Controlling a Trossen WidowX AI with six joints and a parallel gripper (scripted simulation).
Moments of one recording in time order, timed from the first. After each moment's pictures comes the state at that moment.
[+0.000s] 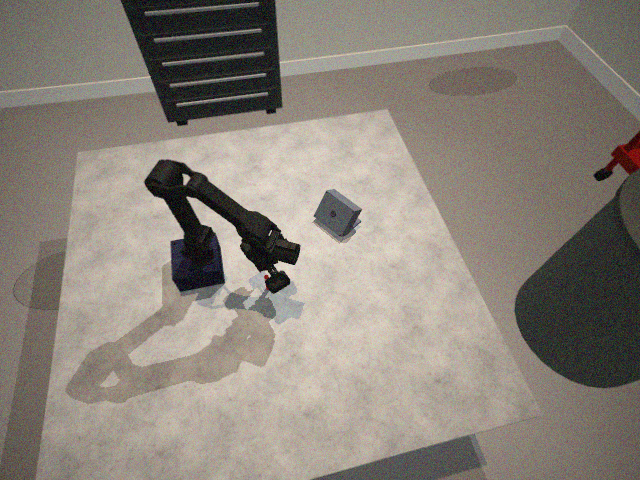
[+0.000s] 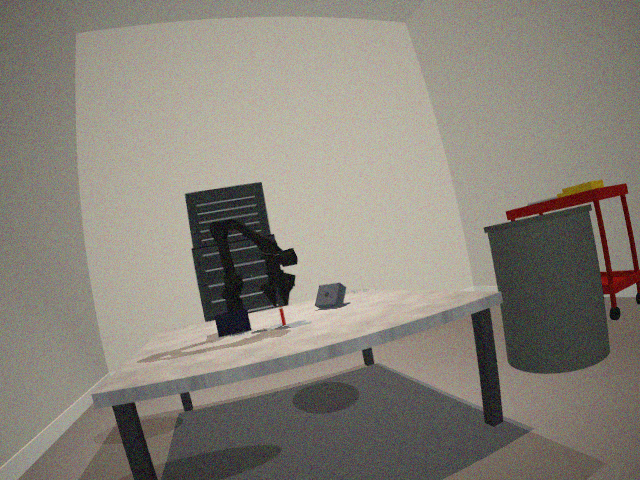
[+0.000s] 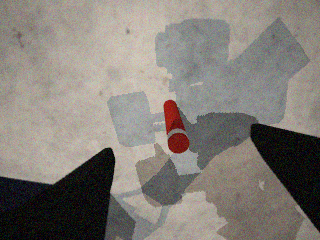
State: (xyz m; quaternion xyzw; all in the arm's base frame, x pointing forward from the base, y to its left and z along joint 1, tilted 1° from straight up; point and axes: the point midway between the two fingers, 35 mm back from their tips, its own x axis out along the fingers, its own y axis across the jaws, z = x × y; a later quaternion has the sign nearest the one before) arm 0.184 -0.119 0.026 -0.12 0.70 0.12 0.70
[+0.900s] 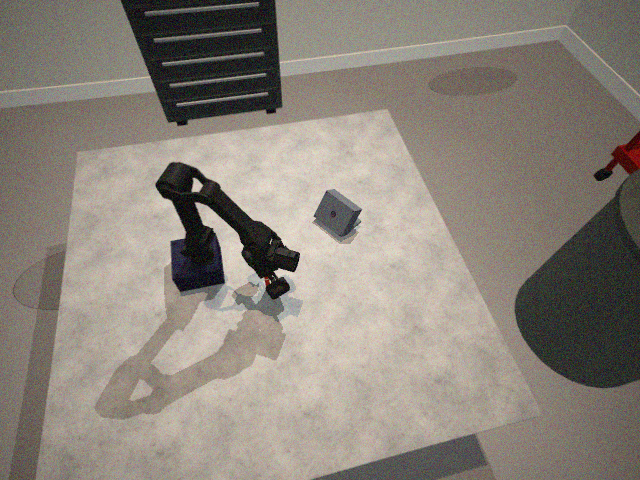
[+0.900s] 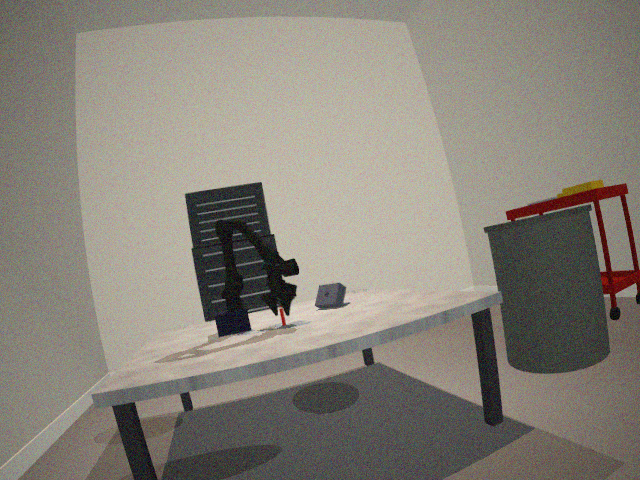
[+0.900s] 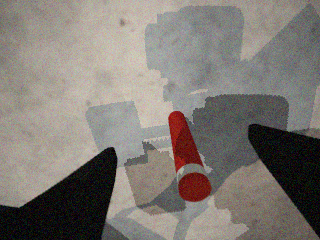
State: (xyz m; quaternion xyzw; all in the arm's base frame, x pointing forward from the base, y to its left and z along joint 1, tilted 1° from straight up) arm 0.181 -0.117 -0.016 -0.12 0.70 0.12 0.70
